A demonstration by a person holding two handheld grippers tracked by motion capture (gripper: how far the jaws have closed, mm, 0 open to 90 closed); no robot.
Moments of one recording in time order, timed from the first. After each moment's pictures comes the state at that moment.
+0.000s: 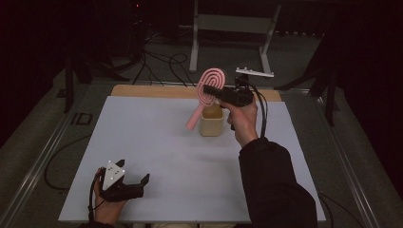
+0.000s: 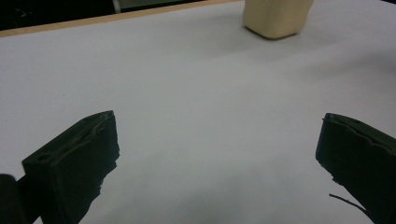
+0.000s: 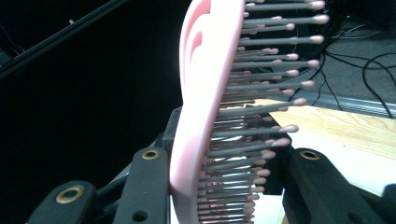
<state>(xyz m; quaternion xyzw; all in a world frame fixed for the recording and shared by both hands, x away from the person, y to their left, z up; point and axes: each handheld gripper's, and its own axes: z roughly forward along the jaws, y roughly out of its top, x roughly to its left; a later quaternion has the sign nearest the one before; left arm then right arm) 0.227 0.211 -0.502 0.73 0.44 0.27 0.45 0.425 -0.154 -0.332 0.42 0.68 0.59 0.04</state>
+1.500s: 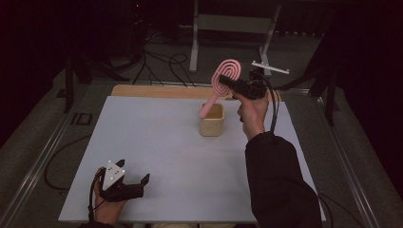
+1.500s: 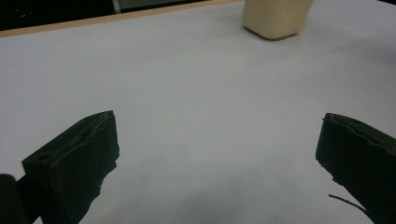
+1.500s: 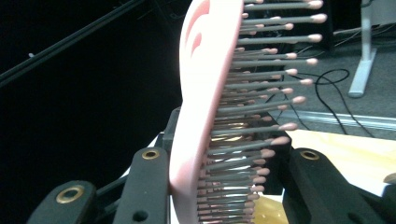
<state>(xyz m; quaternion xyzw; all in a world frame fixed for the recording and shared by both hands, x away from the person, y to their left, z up) 0.226 0.211 -0.502 0.73 0.44 0.27 0.45 0.442 -0.188 -0.326 0.47 0.64 0.60 0.10</state>
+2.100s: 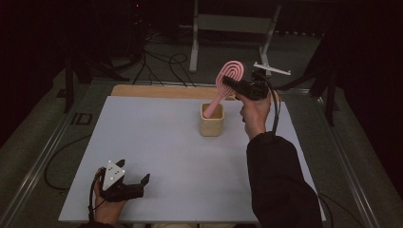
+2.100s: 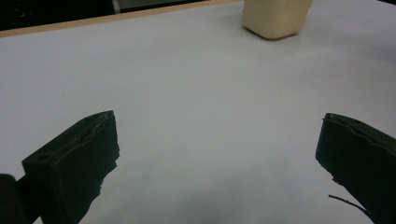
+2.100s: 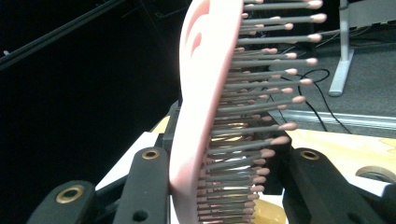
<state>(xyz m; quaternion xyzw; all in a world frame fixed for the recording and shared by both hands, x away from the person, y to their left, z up) 0.226 0.211 -0.502 0.73 0.44 0.27 0.45 0.446 -0.195 -0.334 0.49 0.64 0.58 0.12</state>
